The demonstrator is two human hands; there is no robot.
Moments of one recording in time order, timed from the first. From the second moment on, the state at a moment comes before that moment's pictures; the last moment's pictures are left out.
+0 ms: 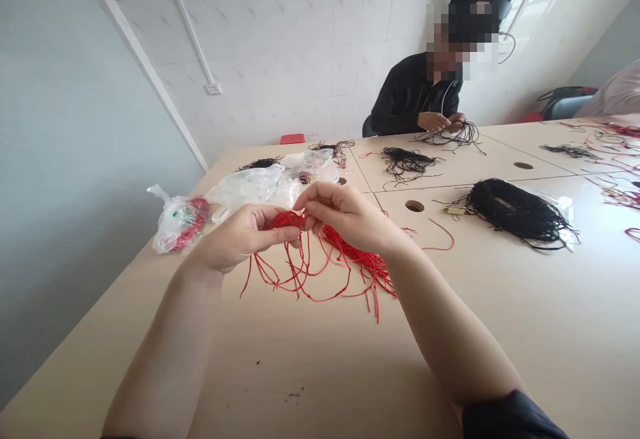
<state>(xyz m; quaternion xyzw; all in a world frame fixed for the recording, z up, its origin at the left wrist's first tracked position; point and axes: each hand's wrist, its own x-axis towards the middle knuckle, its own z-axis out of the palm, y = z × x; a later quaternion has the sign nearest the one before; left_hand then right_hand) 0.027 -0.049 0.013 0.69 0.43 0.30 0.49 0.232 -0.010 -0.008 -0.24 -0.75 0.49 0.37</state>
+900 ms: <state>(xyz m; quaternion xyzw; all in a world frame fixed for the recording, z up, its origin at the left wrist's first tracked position) 0.030 -0.030 -0.006 0.51 0.37 0.44 0.63 0.217 -0.011 -0.022 -0.38 -0.80 0.00 0.47</state>
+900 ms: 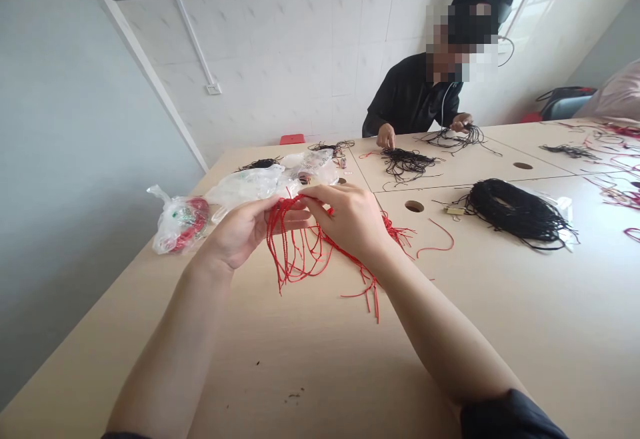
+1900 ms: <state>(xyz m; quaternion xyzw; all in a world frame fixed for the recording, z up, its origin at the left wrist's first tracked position) 0.031 -0.035 -0.004 0.48 0.36 0.41 0.68 0.215 -0.005 -0.032 -0.39 -0.82 0.01 0.41</state>
